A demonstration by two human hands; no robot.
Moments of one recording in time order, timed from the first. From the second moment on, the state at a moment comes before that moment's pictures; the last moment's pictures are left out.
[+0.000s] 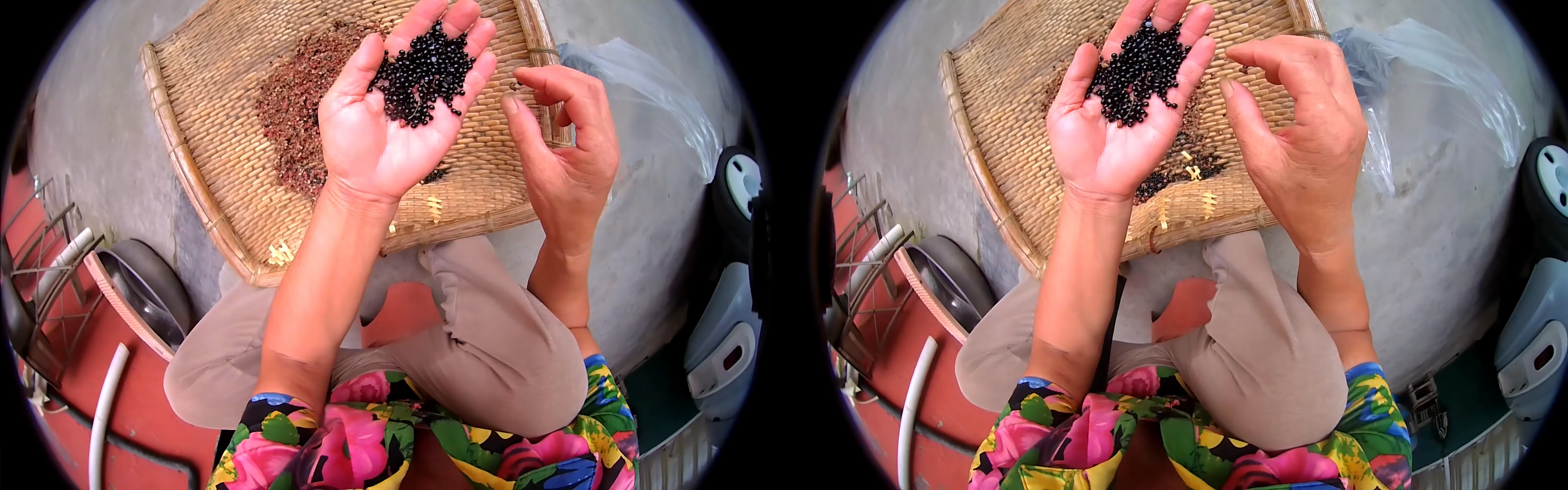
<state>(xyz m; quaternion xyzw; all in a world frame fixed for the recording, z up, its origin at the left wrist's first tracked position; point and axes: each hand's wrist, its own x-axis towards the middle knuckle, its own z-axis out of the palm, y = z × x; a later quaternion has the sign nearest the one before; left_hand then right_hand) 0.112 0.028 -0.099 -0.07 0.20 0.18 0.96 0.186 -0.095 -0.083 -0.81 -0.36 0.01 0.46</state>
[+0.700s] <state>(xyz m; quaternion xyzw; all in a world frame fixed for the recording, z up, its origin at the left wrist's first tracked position) 0.112 0.020 -0.113 -0.02 0.07 0.14 0.99 0.176 -0.081 -0.076 -0.77 -0.47 0.04 0.42</state>
